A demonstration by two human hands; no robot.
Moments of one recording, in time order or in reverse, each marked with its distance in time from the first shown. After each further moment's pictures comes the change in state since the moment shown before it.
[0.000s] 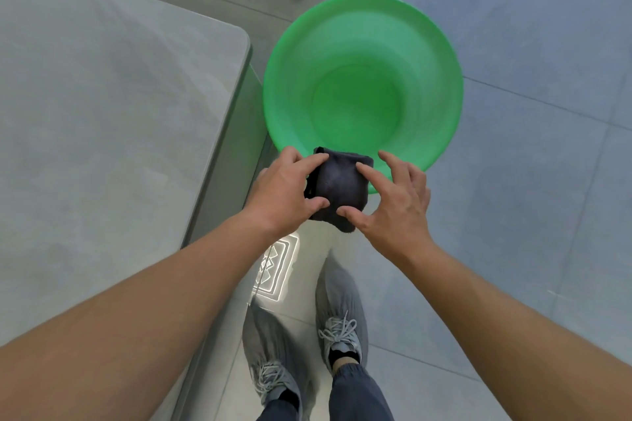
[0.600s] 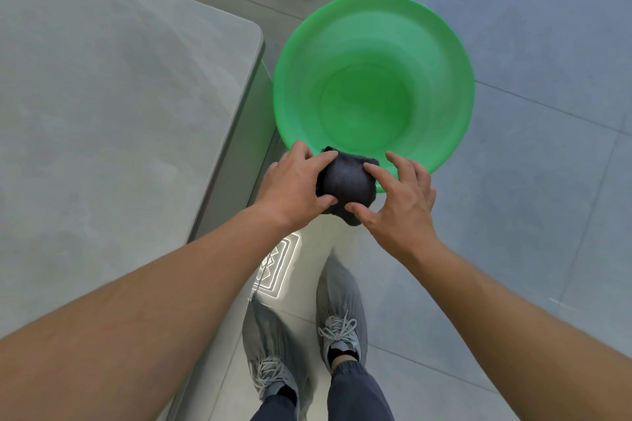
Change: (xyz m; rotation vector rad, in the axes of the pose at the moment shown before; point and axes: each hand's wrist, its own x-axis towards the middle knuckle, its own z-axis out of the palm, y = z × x) left_hand 0.002 0.006 0.000 0.112 0.015 0.026; right_hand 0.005 0.003 0.004 -0.032 -0.038 0.006
